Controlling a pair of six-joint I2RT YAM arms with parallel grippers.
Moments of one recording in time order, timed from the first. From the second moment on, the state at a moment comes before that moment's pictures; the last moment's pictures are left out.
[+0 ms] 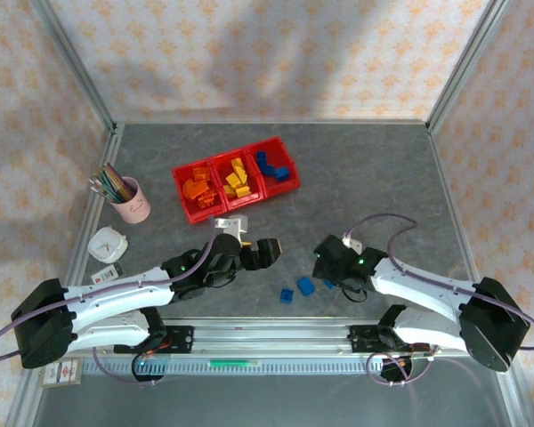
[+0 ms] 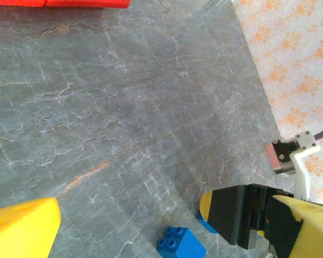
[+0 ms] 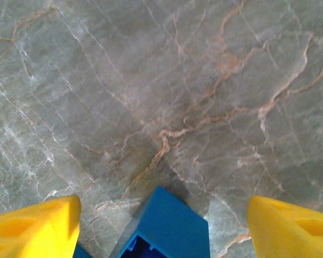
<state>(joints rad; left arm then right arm) -0.96 1.09 0.54 0.03 -0.21 -0.94 0.83 1.12 0.53 -0.68 0.19 1.13</state>
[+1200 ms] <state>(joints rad) -0.95 1.04 0.54 0.03 -0.25 -0.93 0.85 1.17 0.75 -0.69 0.30 1.07</state>
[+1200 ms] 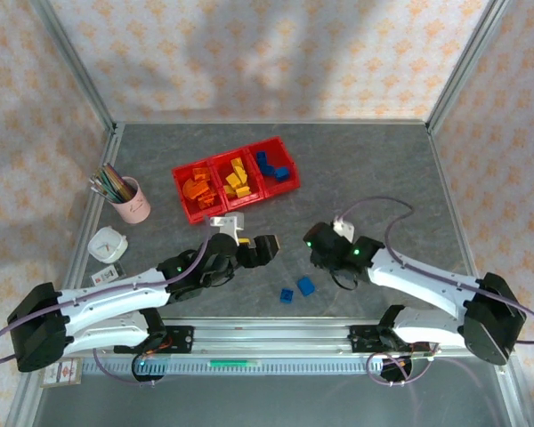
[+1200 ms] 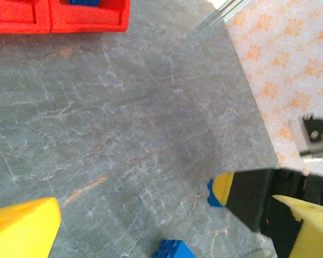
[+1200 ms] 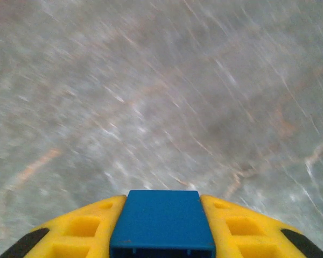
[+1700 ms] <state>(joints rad) -0.72 0.98 0.61 -0.03 -0.21 -0.84 0.69 1.67 1.29 -0.44 0.24 0.74</state>
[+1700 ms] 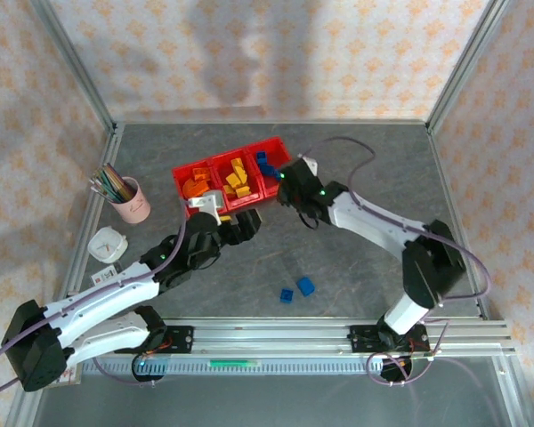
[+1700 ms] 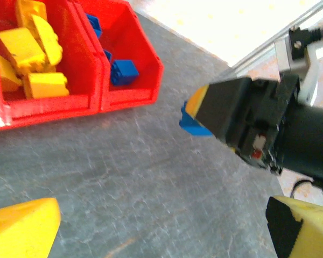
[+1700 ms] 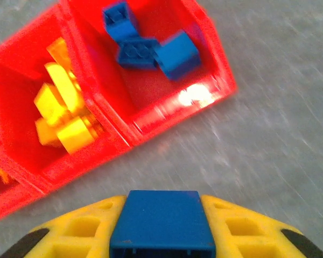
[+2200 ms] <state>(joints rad) -0.61 0.98 0.61 -0.04 -0.18 -0.80 0.57 2.26 1.92 -0.45 0.24 0.59</state>
